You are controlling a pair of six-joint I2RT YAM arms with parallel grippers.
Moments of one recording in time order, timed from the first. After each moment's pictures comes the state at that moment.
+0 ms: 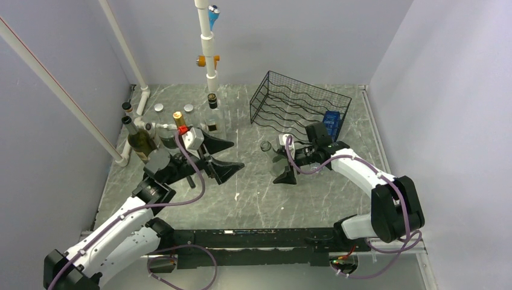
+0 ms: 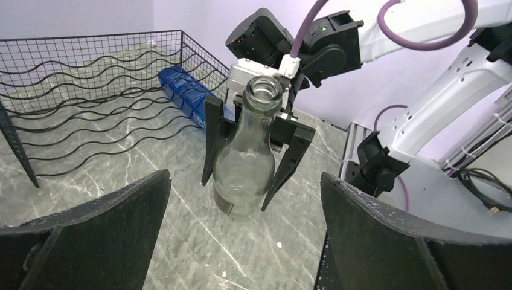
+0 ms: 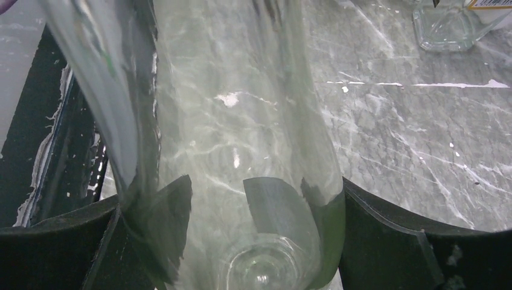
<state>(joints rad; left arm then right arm) -0.59 0.74 0.56 0.36 0.55 -0.35 0.37 1.36 0.81 -0.38 -1.09 -0.84</state>
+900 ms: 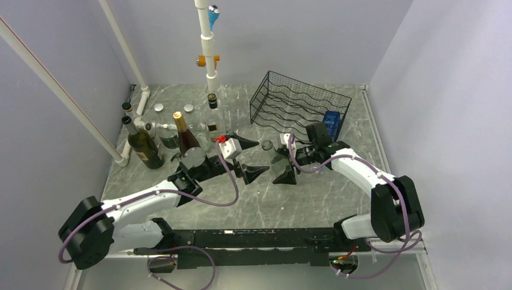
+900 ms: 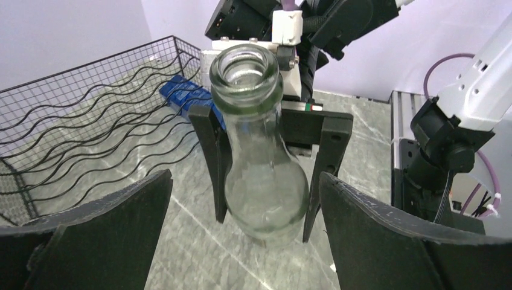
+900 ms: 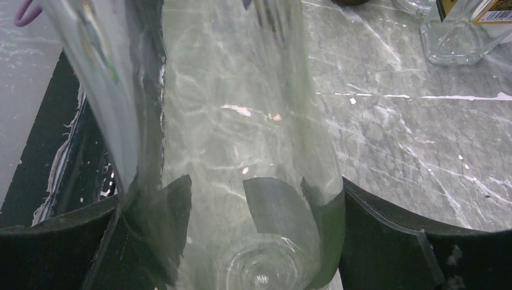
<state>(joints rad) -0.82 1.09 0.55 0.68 0.39 -0.03 0.36 1.36 0.81 -0.37 -1.14 -0.82</state>
